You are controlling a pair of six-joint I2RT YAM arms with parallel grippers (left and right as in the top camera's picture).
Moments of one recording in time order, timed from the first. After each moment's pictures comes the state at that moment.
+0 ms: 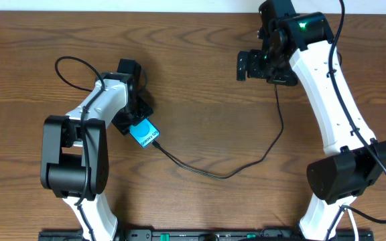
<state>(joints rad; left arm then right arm) -0.12 1.96 1.26 -0.87 0.00 -0.86 0.29 1.97 2.06 -1.44 -0.07 0.38</state>
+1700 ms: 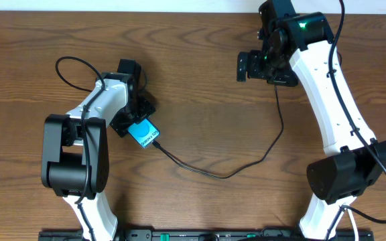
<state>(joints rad) -0.12 1.97 1.27 -0.86 0.00 -0.86 0.29 1.97 2.06 -1.45 -0.07 0.38</state>
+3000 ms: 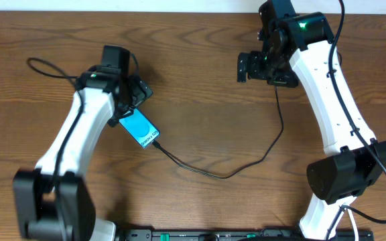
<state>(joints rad) -0.12 1.64 1.27 -0.87 0.00 -0.82 0.29 1.97 2.06 -1.46 -0.07 0.38</state>
